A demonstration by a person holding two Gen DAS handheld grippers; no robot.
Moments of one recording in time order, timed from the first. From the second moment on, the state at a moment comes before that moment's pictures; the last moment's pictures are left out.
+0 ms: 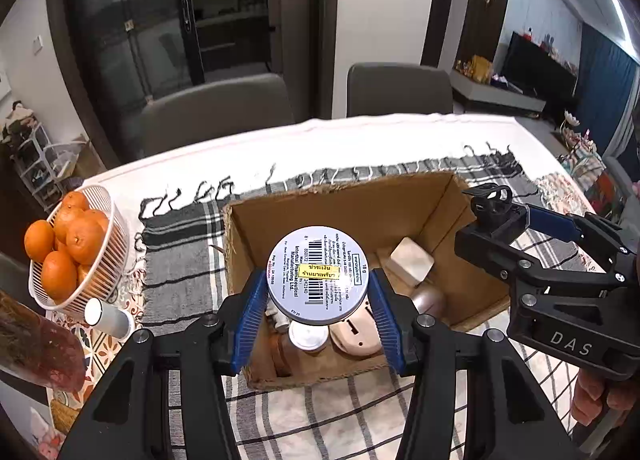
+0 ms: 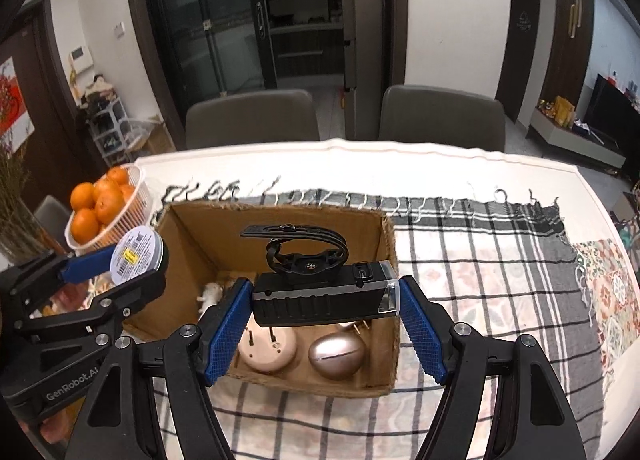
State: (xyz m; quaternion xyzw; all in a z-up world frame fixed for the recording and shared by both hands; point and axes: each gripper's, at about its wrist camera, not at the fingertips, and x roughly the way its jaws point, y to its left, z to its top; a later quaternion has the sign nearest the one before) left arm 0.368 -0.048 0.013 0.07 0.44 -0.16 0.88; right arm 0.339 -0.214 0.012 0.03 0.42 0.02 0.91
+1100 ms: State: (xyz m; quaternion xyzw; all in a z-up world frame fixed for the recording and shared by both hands) left arm 0.321 -0.031 0.029 0.07 0.40 -0.10 0.91; right arm 0.307 -0.212 0.015 0.02 0.43 0.00 0.90
